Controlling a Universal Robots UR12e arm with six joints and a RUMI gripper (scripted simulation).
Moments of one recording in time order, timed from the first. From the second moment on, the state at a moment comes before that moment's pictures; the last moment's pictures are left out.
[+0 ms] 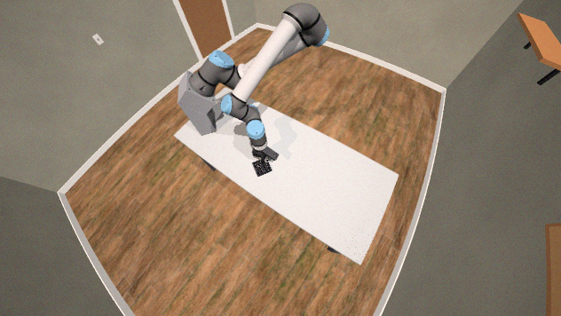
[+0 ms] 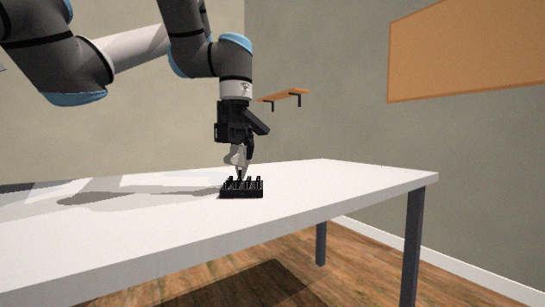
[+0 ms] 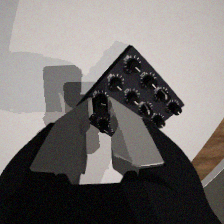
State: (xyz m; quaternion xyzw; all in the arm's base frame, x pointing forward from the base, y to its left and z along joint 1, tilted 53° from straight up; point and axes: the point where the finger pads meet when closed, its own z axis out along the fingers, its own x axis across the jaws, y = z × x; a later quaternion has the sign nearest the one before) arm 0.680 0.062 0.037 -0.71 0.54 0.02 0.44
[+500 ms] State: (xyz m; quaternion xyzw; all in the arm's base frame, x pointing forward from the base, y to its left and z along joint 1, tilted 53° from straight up) arm 0.680 0.062 0.037 -0.71 0.54 0.02 0.44
